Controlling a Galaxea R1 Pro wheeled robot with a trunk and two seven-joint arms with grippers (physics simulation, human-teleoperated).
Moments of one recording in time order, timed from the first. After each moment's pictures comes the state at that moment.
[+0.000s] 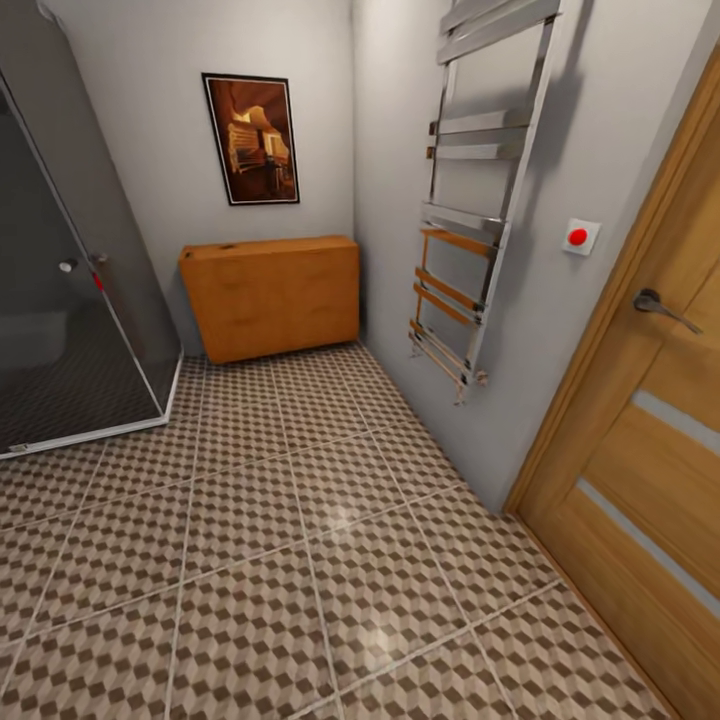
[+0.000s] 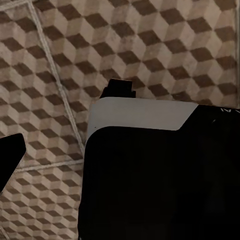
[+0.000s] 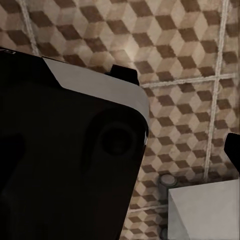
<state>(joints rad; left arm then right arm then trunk) -0.37 0.02 -1.96 -0.16 2.07 0.04 0.24 -0.27 0.09 0.68 0.04 -0.44 0.01 -0.15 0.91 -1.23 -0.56</state>
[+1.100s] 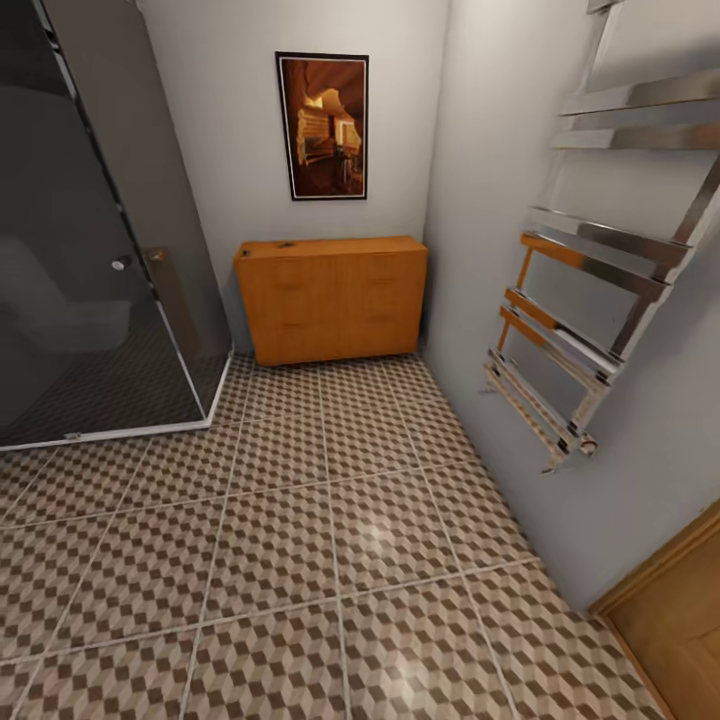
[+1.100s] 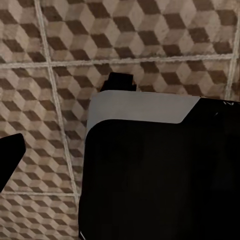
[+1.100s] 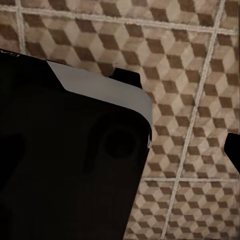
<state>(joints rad) -0.37 0.02 -1.96 -0.16 2.07 0.04 0.24 -0.27 0.09 0.69 0.04 -0.43 -0.03 -0.15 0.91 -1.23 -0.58</state>
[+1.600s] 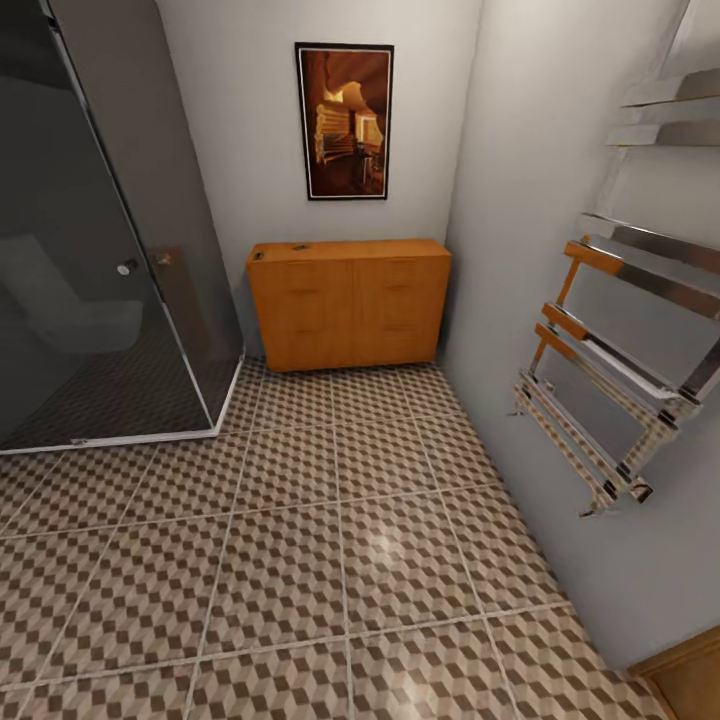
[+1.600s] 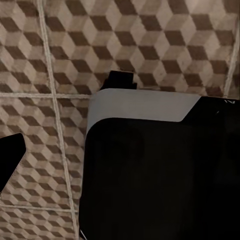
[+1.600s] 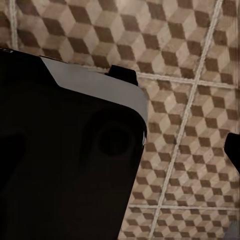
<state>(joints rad) -0.37 0.02 -1.96 -0.16 2.07 0.04 0.24 -0.27 0.08 0.69 0.04 -0.43 -0.03 -0.15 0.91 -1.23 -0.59</state>
